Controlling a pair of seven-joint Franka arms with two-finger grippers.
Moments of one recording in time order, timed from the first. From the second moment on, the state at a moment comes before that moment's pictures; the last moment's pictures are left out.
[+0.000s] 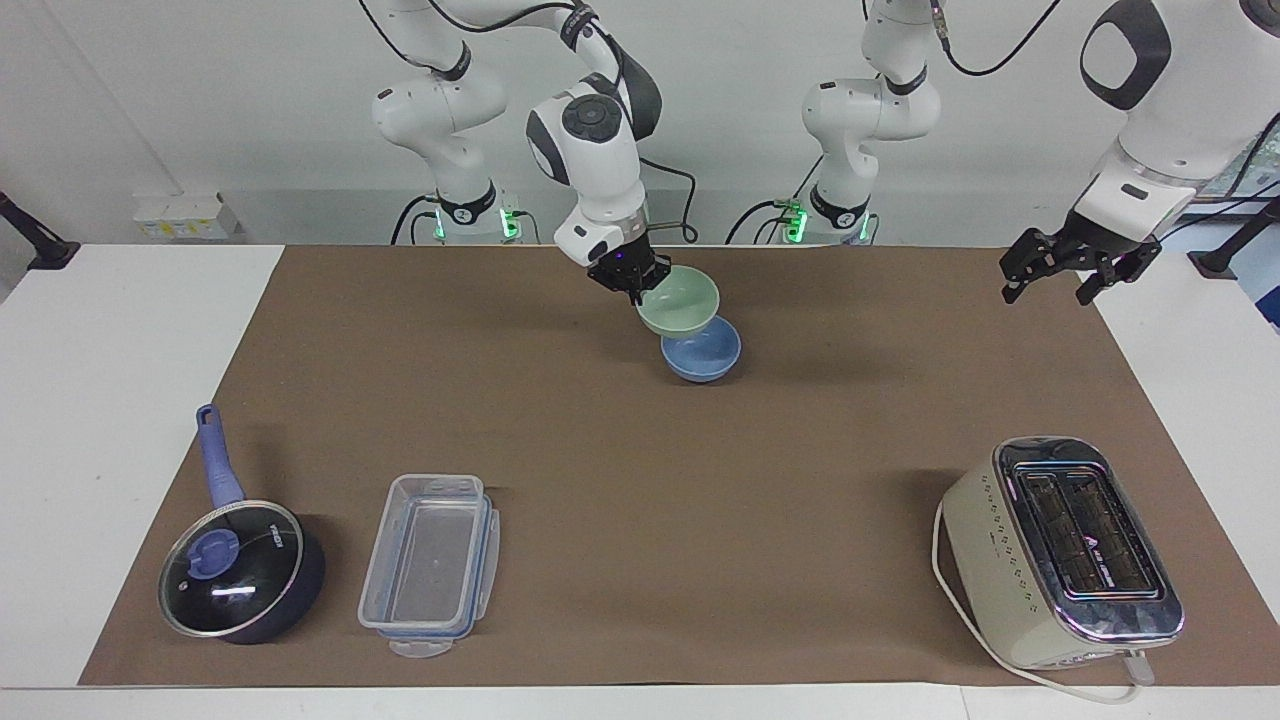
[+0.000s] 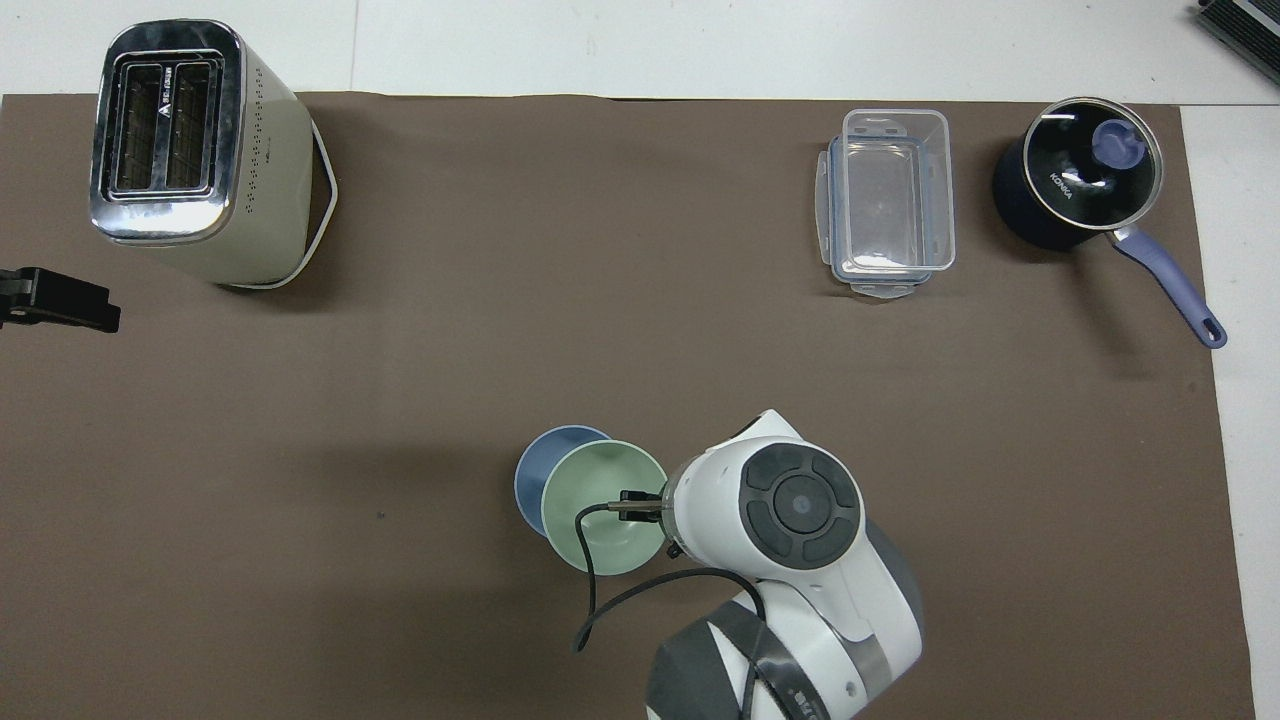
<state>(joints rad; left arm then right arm) -0.08 0.03 0.10 -1.58 -0.01 1.62 0.11 0.53 0.00 0.13 -2.13 0.19 2.16 0.64</state>
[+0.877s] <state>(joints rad) -0.08 0.03 0.10 -1.58 -0.01 1.62 0.11 0.59 0.14 0.12 -2.08 0.13 2.25 0.74</state>
